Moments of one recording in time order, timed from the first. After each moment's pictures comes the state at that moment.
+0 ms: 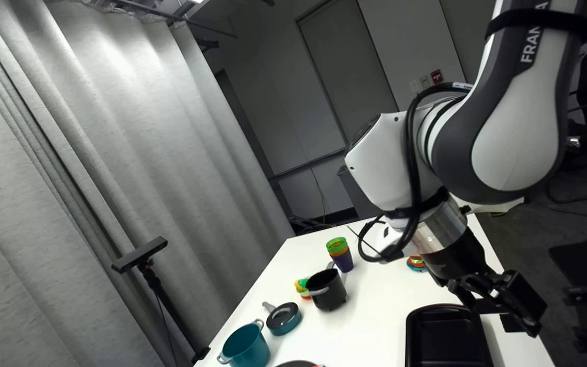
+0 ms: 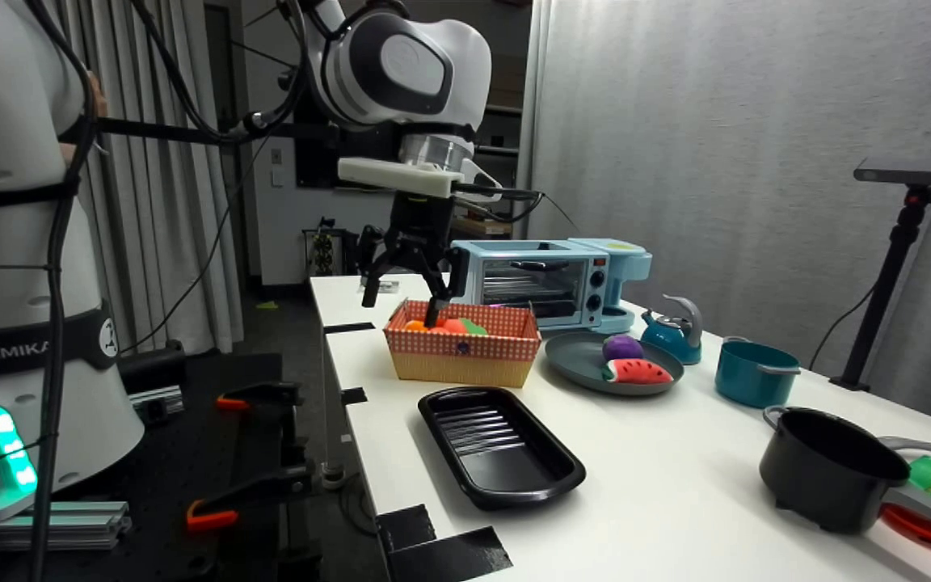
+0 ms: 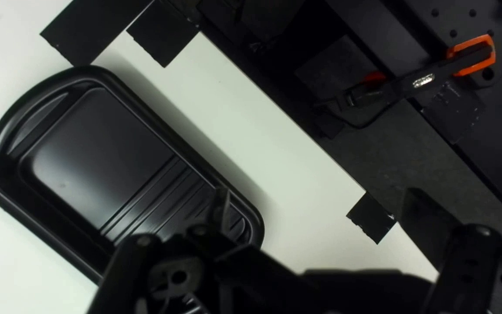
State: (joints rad) arm 0.13 -0.12 0.02 -2.67 -0.08 2.32 -0.58
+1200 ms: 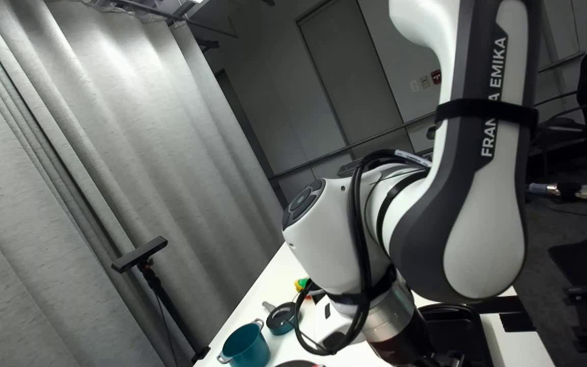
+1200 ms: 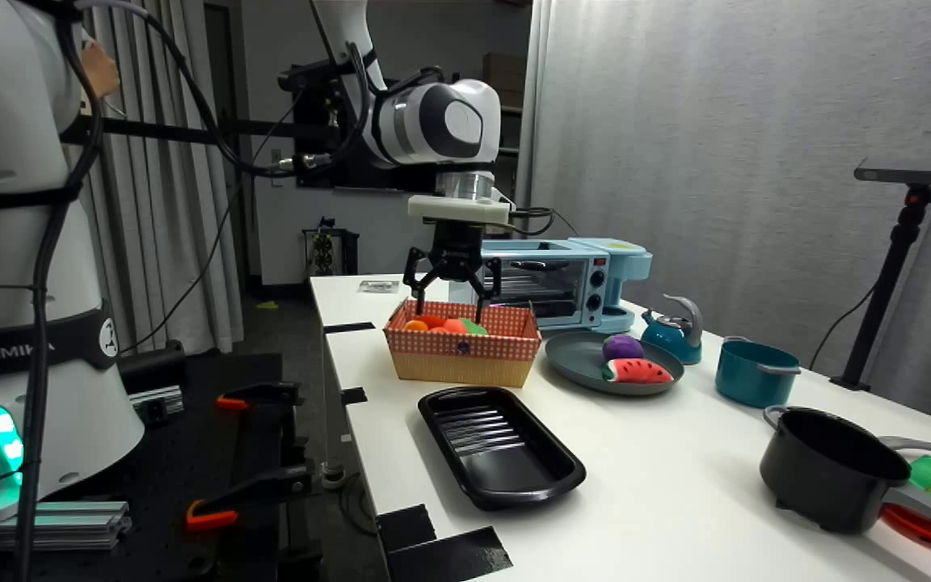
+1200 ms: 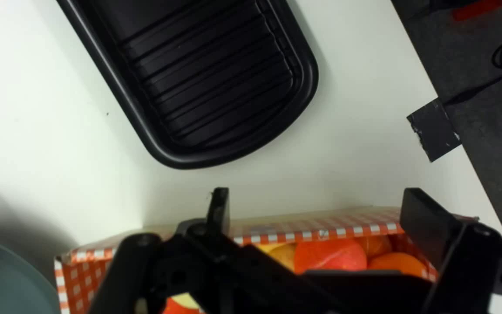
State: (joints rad) arm 0.15 0.21 0.16 -2.37 -0.23 2.41 -0.58
